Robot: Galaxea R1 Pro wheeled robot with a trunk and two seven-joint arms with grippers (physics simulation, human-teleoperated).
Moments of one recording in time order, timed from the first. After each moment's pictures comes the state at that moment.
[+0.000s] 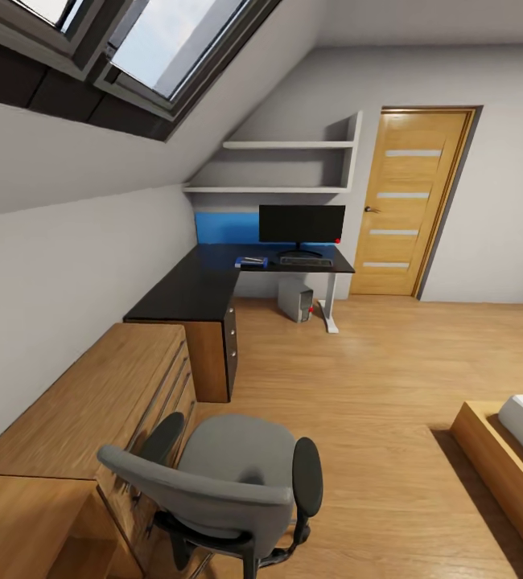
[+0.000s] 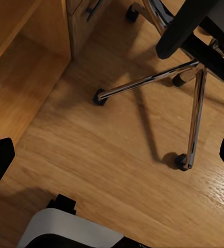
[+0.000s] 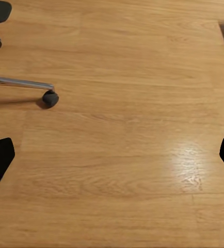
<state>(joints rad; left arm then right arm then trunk) -0.09 0.00 -0.07 -0.30 0.54 -0.37 0.00 -0.21 -0.07 0.49 0.02 -0.49 -0.76 -0.08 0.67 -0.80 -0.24</state>
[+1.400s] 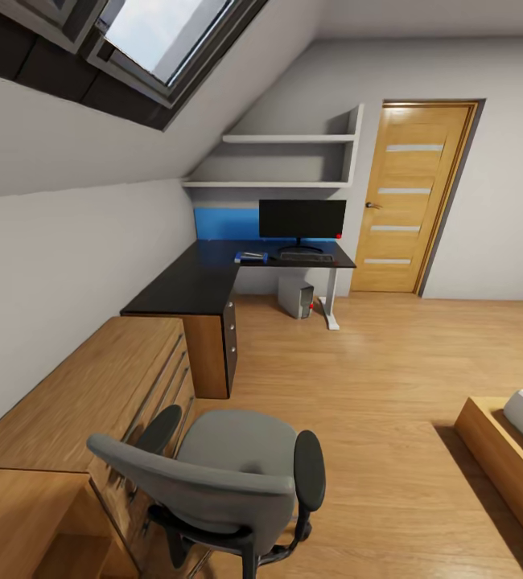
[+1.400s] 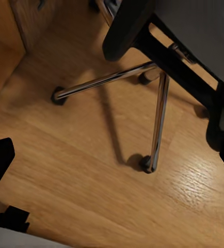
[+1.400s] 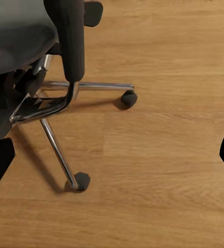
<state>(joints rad) -0.09 -0.03 -0.08 -0.53 0.53 -0.14 0.04 -0.21 0.02 0.49 -0.33 -0.48 -0.38 -0.08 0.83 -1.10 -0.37</state>
